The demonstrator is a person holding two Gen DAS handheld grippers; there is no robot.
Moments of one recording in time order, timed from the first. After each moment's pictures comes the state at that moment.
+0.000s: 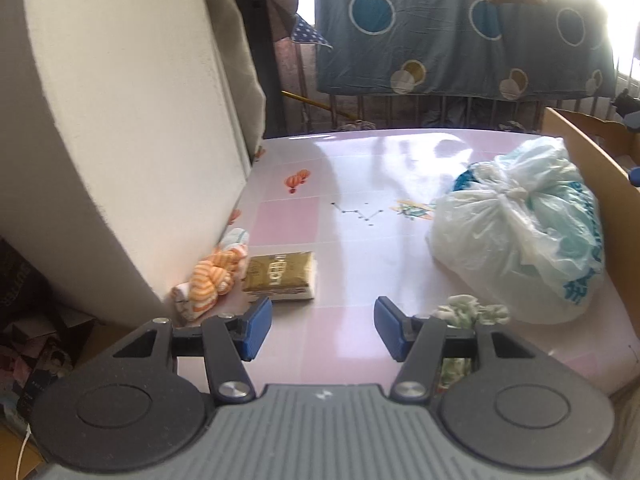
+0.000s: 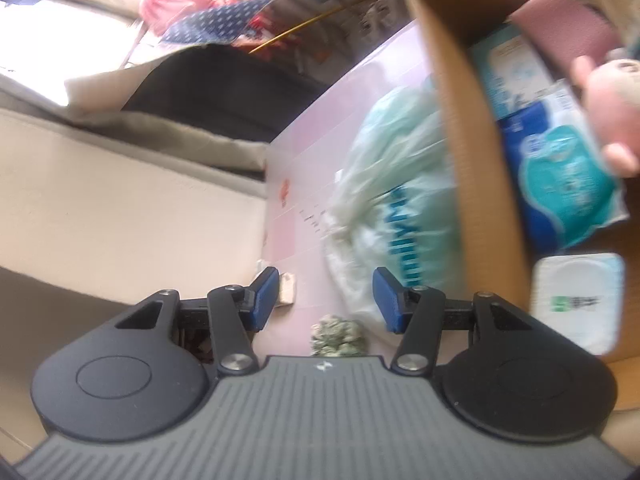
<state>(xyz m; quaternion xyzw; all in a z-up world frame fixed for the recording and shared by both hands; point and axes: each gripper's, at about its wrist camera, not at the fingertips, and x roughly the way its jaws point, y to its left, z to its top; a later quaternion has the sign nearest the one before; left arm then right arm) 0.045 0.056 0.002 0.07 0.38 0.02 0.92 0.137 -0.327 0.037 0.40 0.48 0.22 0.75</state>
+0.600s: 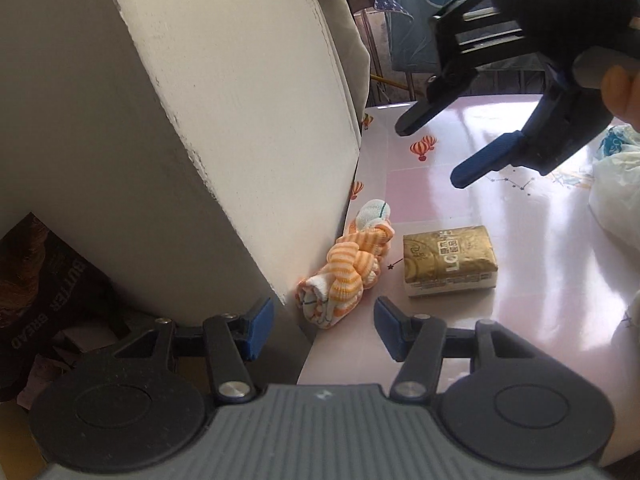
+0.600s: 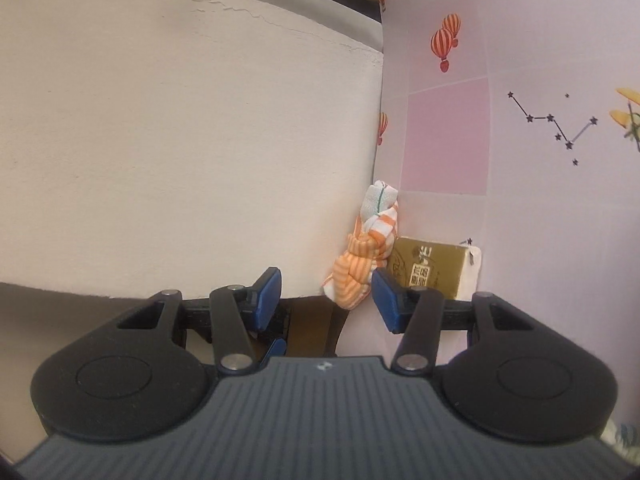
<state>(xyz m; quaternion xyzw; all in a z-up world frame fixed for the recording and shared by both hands) 0.097 0.150 -0.051 0.12 0.39 0.11 0.91 0.310 -0.001 -0.053 0.32 0.60 0.33 0.65</state>
